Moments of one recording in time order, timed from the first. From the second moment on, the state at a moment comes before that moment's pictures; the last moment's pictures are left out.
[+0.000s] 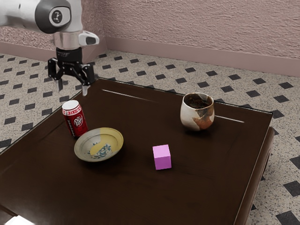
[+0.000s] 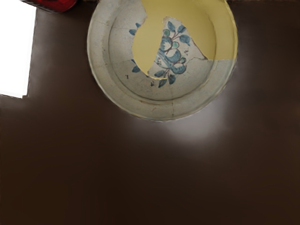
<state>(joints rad) 0.03 0.03 0.00 -1.61 0.09 1.47 -0.17</state>
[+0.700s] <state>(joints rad) -0.07 0.45 -0.04 -1.41 0.03 1.75 -0.05</state>
